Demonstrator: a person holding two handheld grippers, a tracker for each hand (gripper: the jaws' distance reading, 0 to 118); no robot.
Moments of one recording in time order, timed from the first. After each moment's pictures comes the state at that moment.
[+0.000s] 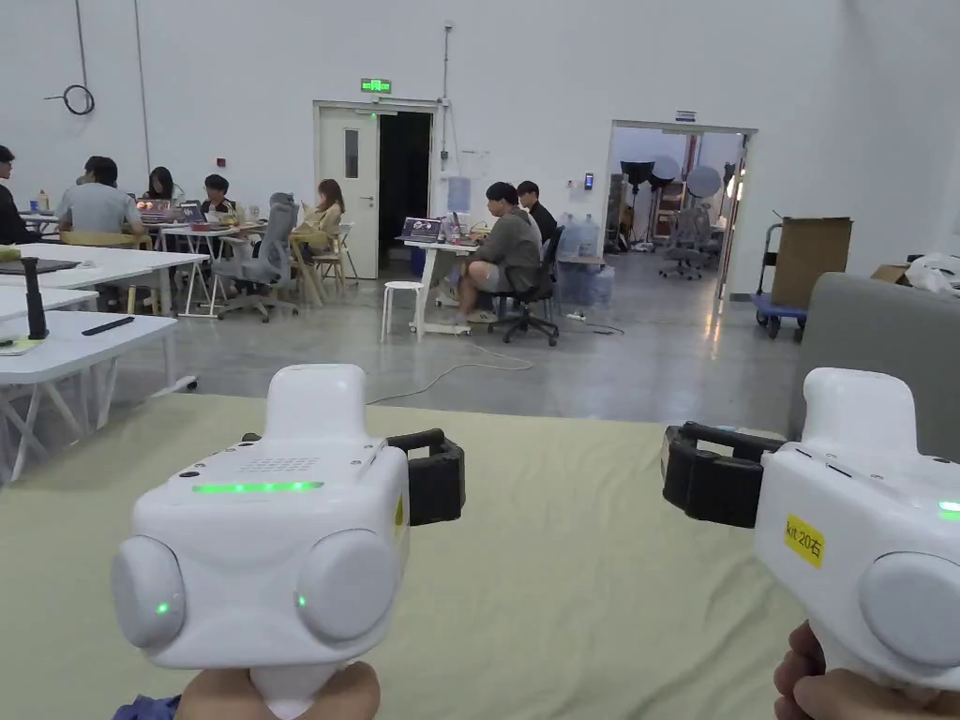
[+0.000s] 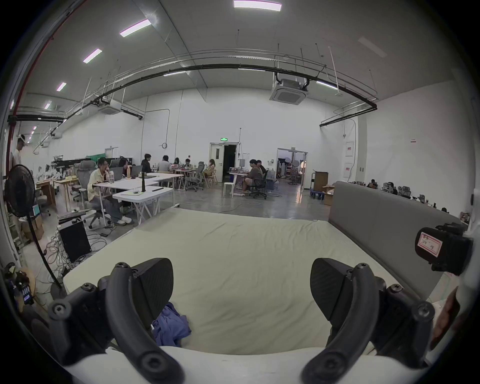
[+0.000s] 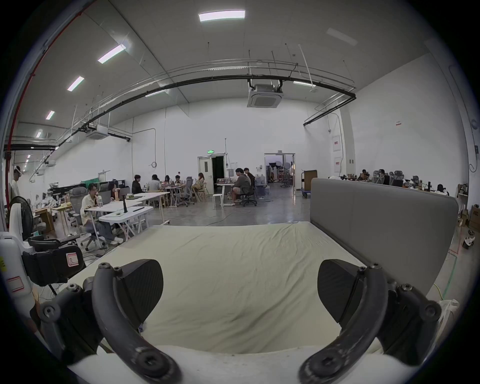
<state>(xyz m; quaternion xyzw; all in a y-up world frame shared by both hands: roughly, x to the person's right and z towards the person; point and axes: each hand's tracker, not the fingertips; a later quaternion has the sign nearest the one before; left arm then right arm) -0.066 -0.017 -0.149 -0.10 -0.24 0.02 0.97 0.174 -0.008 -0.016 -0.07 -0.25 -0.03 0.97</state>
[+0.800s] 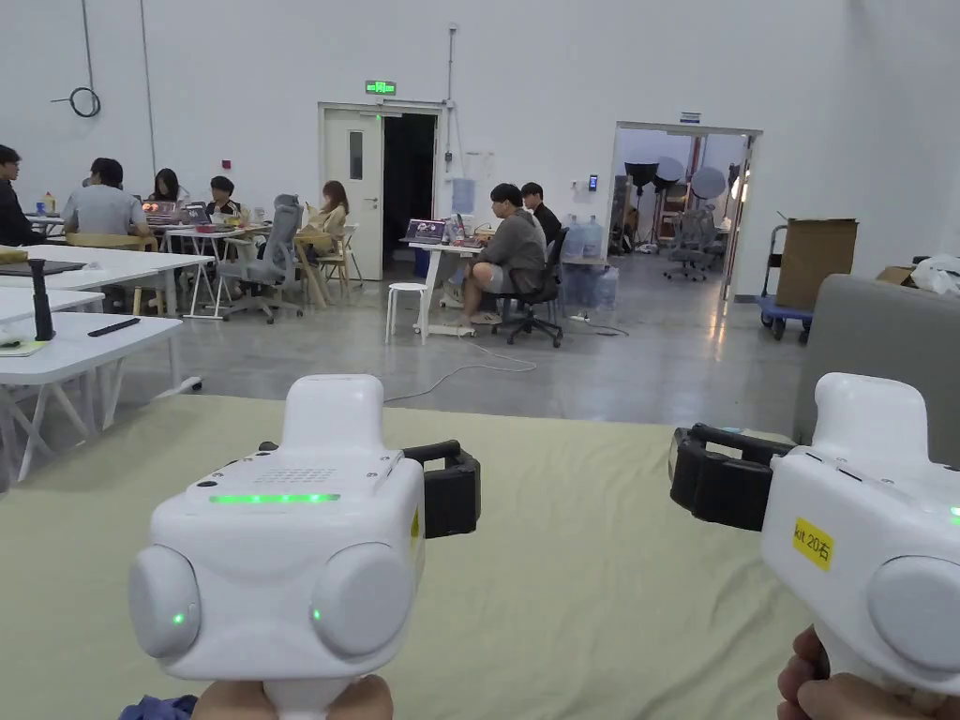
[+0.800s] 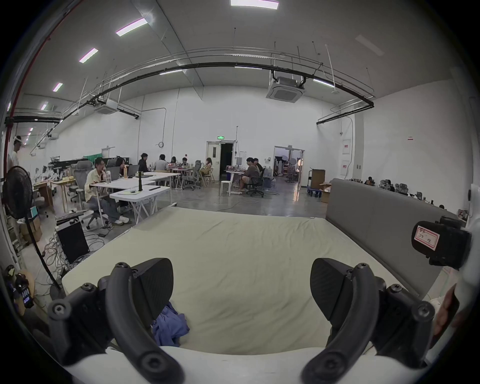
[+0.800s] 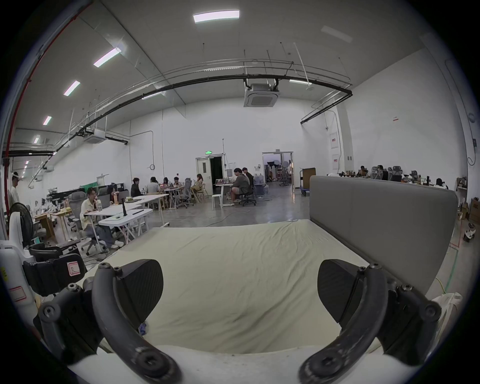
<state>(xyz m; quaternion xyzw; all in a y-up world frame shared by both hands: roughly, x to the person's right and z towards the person) -0.063 -0.020 -0.145 -0.10 -0.25 0.01 0.96 0.175 -0.010 -0.015 -0.06 -0.25 -0.05 0.96</state>
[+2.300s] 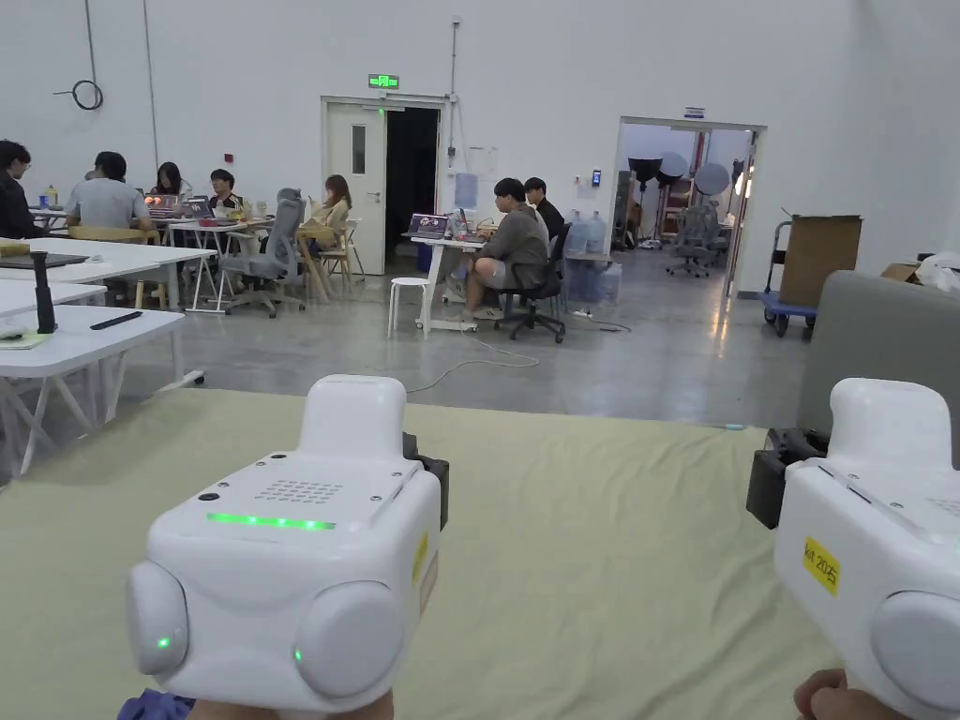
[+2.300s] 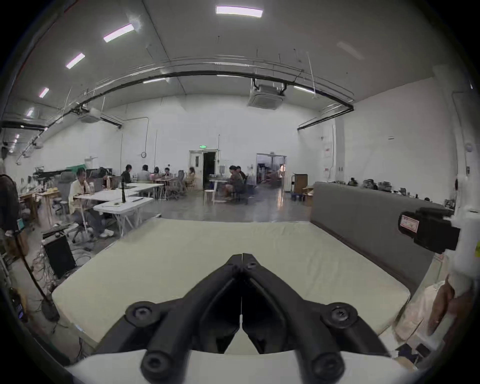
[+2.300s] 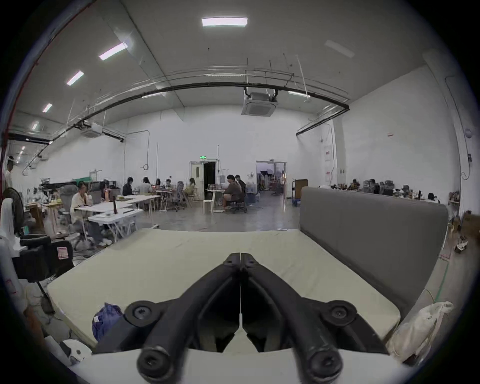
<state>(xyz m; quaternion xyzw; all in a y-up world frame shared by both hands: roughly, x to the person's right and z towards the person) -0.062 -0.031 -0.141 -0.07 -0.31 0.00 0.95 0.170 -0.021 -0.014 -0.04 -0.28 -0.01 0.96</state>
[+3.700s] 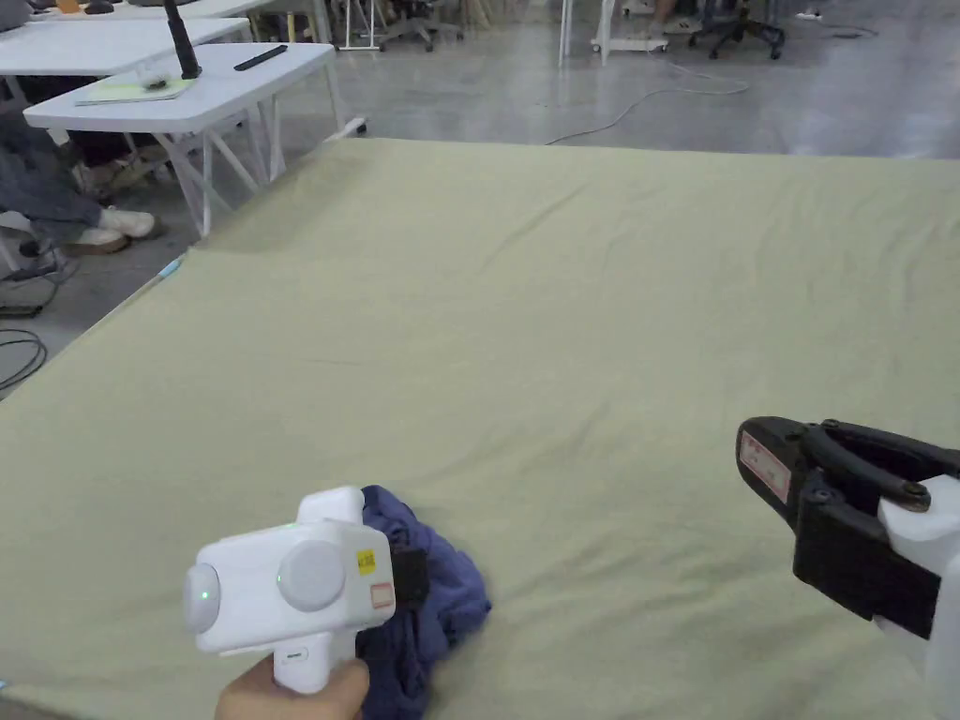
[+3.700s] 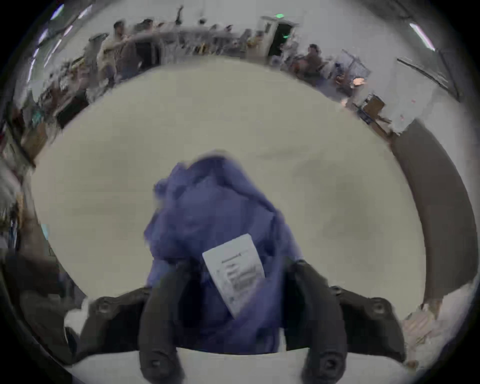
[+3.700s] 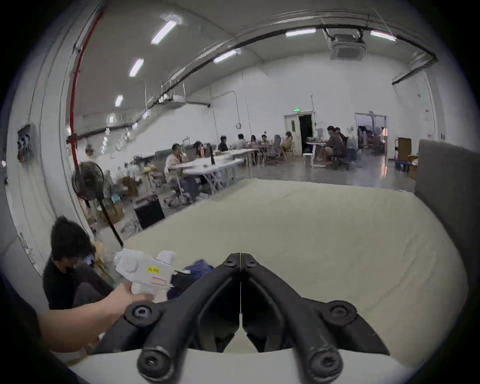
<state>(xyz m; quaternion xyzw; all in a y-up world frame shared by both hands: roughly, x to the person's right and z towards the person) -0.154 -0.295 -0.433 -0.49 -0.17 0.03 0.85 0.124 -0.133 -0.192 -0.17 0.06 -0.06 0.98</state>
